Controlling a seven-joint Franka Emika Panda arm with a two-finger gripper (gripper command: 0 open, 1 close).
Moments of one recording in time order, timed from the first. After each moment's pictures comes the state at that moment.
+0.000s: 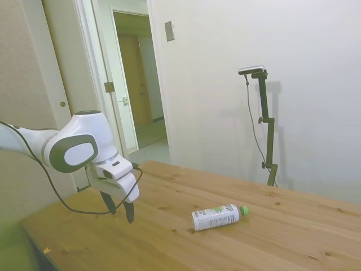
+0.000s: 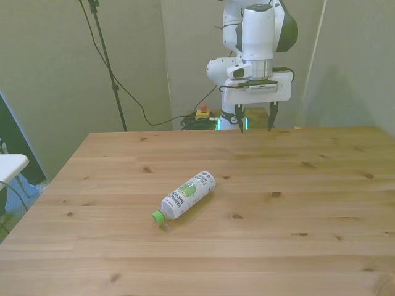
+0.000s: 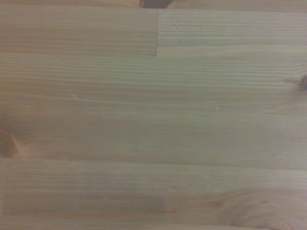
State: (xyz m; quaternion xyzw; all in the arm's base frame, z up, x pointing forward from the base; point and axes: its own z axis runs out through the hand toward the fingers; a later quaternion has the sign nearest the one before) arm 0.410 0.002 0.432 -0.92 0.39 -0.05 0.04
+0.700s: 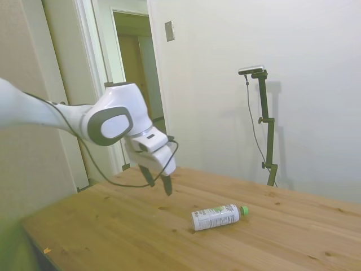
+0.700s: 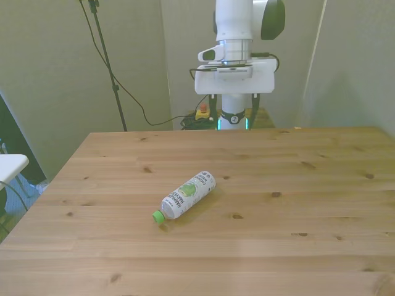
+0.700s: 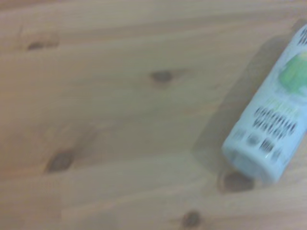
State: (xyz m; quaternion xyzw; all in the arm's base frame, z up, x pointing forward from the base) arm 0.520 -0.111 0.505 -0.86 0.49 -0.12 0.04
